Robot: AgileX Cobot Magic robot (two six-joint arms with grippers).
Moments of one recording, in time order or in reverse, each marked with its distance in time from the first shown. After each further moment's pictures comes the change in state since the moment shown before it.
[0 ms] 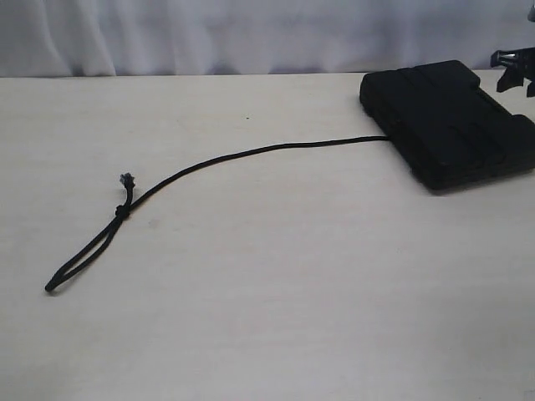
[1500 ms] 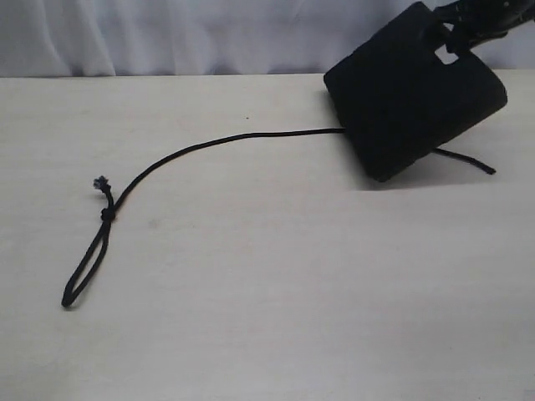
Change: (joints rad) left arm 0.000 0.000 0.000 0.000 0.000 0.000; right arm 0.244 -0.097 -0.181 -0.056 0.317 -0.061
